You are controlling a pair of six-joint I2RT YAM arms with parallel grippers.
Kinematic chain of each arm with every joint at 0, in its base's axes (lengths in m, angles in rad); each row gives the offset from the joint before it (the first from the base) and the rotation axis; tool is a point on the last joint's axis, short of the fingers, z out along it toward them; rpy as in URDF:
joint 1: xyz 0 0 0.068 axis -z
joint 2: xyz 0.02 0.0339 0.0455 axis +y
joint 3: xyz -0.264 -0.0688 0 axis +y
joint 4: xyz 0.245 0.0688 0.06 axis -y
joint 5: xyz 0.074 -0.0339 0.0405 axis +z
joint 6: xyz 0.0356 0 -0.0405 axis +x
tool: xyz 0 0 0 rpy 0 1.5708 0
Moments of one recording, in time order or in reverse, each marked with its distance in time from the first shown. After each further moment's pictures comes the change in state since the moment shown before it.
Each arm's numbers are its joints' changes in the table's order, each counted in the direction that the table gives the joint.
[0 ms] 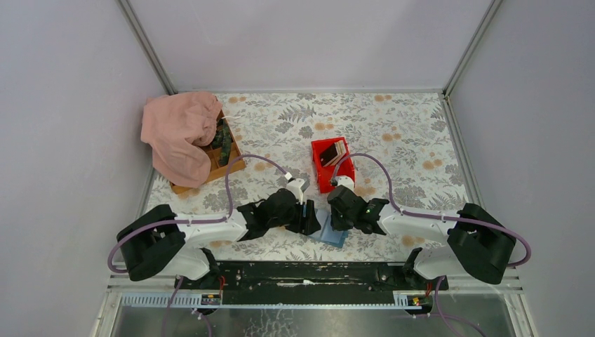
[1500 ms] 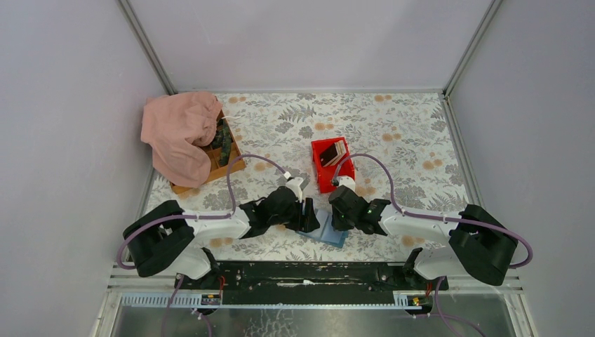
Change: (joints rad) left arm -0.039 0.056 0.004 0.036 -0.037 -0.012; right arm 0.006 -0.014 0.013 0.005 0.000 -0.001
